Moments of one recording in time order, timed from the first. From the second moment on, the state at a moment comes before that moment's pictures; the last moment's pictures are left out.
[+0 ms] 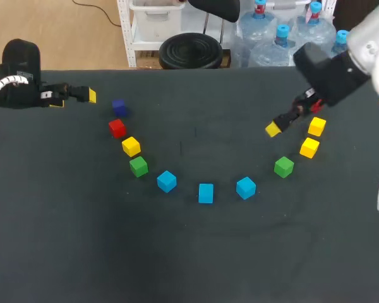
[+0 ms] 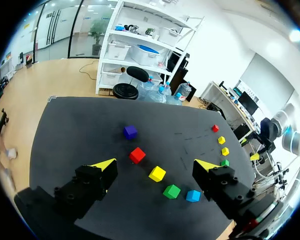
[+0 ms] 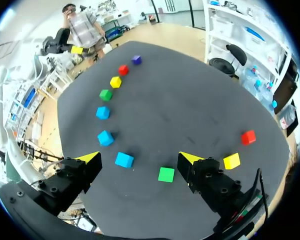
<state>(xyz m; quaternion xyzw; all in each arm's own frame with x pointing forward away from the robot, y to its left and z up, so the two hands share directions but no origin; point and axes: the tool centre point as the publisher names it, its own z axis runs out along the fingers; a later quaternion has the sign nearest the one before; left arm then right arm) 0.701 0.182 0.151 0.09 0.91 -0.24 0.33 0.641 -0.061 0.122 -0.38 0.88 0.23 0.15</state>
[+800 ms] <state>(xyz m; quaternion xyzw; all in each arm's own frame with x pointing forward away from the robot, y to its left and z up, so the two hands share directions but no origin) 0.701 0.182 0.151 0.09 0.91 -0.24 0.33 0.612 -0.022 0.071 -0.42 0.90 0.12 0.08</state>
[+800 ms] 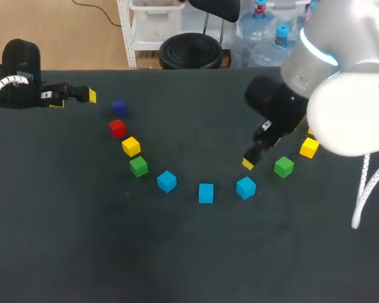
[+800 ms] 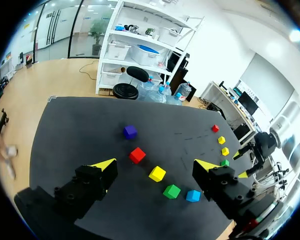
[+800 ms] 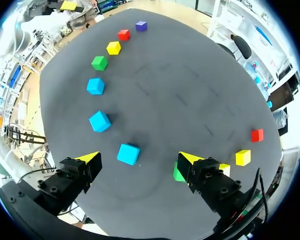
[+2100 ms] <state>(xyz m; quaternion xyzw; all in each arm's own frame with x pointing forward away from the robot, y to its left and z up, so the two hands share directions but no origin) 0.701 0.182 0.151 0.09 0.91 -0.24 0.33 0.571 -0.015 0.061 -0.35 0.93 0.09 -0.02</state>
